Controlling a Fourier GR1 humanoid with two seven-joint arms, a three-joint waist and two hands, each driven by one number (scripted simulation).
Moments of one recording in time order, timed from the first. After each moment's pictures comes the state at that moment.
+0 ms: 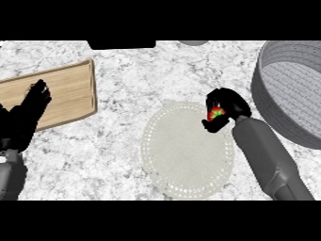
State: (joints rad) left arm -0.20 0.28 0.17 -1.39 0.07 -0.04 0.22; right arm -0.69 -0.12 0.00 -0.60 0.85 0.01 -0.11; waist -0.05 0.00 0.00
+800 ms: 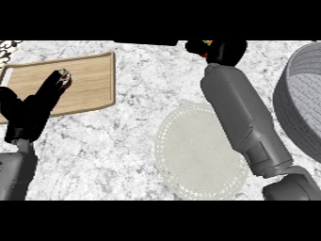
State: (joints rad) left arm -0.27 0.27 0.12 -1.38 0.07 -0.07 0.24; right arm -1.13 -0.01 -0.18 -0.55 1.00 -0.83 0.71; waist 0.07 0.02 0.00
